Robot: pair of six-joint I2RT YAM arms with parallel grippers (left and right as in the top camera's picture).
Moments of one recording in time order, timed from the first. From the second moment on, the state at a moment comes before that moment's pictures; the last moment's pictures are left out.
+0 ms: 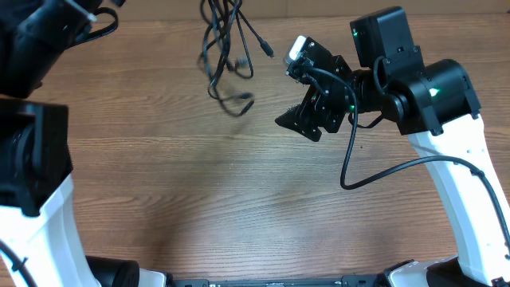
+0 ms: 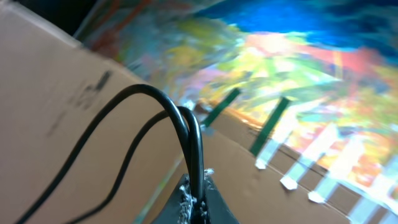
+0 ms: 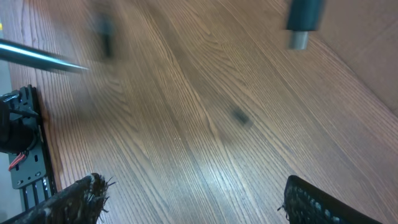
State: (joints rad) left arm -0.14 1.60 2.56 -0.43 0.62 -0.94; right arm 0.40 1.58 1.93 -1.26 -0.53 -0.53
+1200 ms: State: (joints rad) left arm -0.23 1.60 2.81 -1.13 0.54 -0.55; right arm 0.40 1.58 1.93 -1.27 -0.51 -0.53
